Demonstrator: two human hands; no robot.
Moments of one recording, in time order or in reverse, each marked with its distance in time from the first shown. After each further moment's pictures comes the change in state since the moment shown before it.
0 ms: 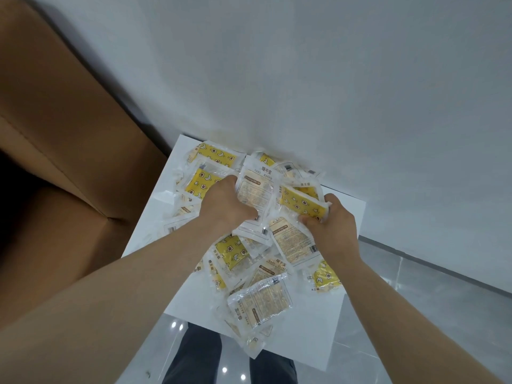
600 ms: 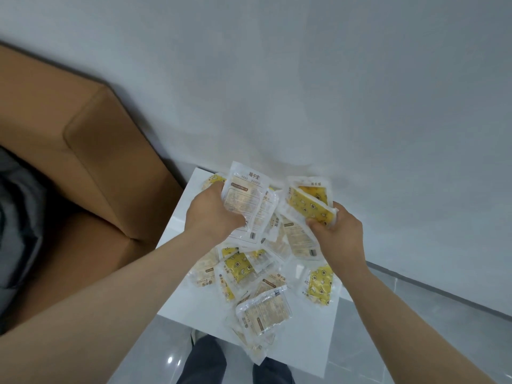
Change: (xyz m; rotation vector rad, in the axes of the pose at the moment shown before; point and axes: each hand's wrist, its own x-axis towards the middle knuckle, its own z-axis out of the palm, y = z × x) left_hand -0.058 0.022 -0.076 -0.031 0.172 0.063; right_hand -0.031 -0.055 -0.053 0.143 0.112 -0.055
